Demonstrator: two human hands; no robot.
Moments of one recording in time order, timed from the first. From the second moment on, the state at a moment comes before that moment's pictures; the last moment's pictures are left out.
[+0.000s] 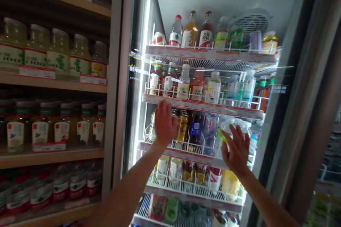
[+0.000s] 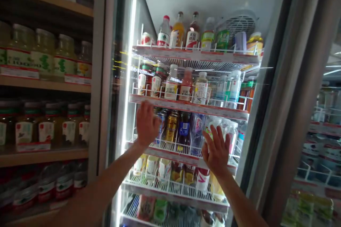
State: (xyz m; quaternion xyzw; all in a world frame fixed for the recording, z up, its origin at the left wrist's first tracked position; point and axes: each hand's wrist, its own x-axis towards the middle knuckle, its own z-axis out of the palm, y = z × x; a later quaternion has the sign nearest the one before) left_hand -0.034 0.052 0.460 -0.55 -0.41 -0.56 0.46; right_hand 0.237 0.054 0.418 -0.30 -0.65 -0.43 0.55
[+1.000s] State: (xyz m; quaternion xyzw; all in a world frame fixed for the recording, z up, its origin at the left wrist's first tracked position) left_hand 0.020 0.054 0.476 -0.67 -0.29 -0.46 0.50; right_hand 0.239 0.054 0.420 -0.27 -0.66 -0.44 0.55
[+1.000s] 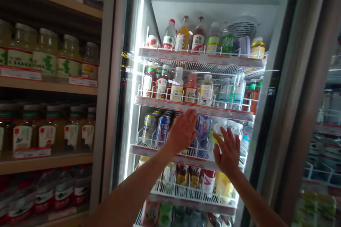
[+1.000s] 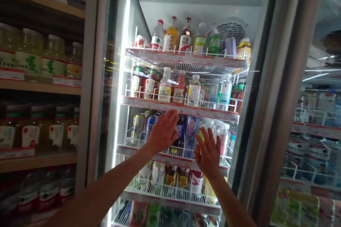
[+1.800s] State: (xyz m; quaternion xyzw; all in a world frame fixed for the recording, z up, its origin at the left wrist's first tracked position) left_hand -0.021 0.042 0.453 -0.57 -0.48 -0.53 0.39; right_hand 0.243 0.055 0.414 -0.28 -0.66 -0.40 0.57
